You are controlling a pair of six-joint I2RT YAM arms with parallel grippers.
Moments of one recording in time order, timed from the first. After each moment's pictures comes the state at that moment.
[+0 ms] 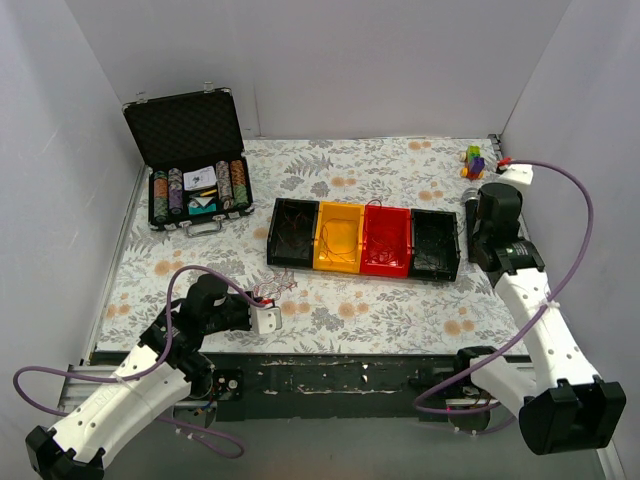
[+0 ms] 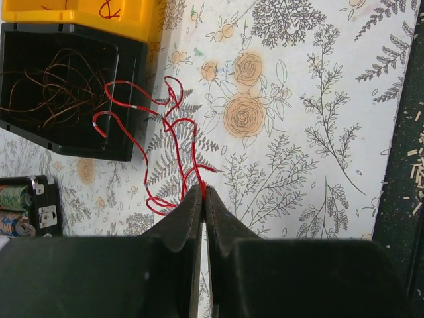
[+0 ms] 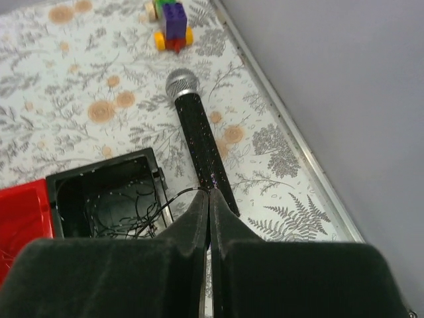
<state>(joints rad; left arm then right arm) -0.64 0.48 0.42 -0.58 0.30 0.90 0.15 0.96 0.91 -0.35 0.55 0.17</state>
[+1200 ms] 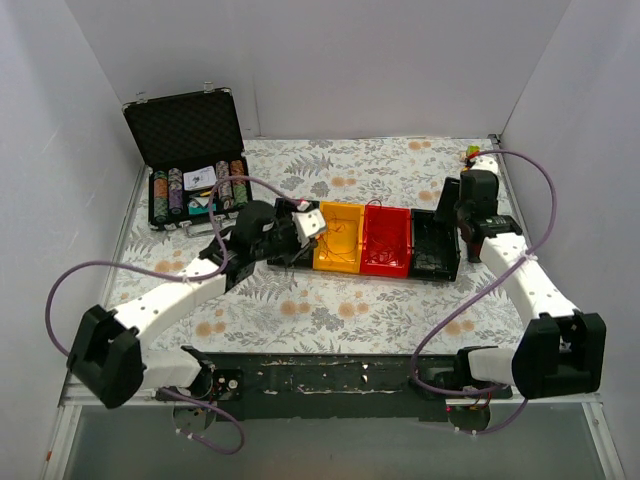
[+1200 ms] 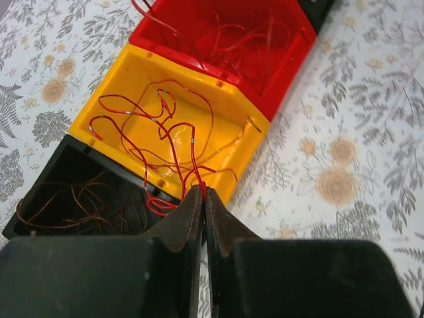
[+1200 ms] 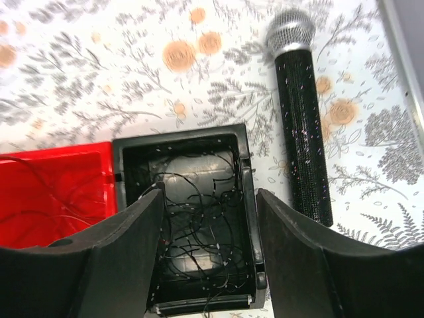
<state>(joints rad) -0.64 1.19 0.80 -0.06 0.42 0.42 0.15 1.29 0.95 -0.33 0.24 0.24</state>
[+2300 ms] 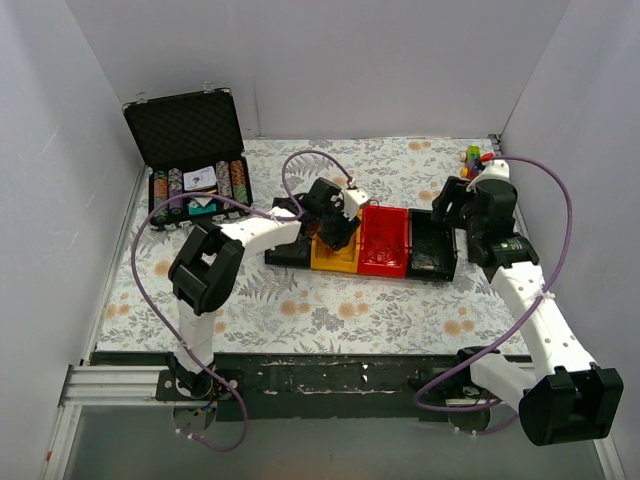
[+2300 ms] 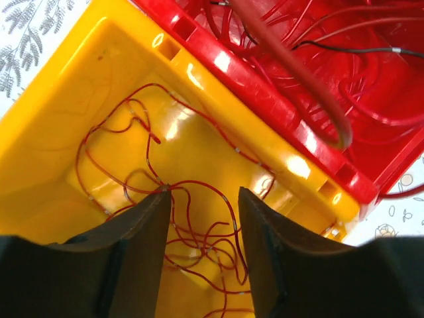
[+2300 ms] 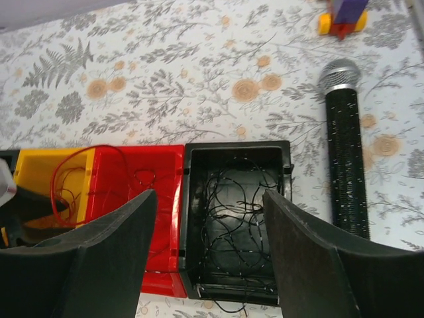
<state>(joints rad) -0.68 1.95 1.38 -0.23 0.21 0.20 0.15 1.03 0.92 -0.30 0.10 0.28</state>
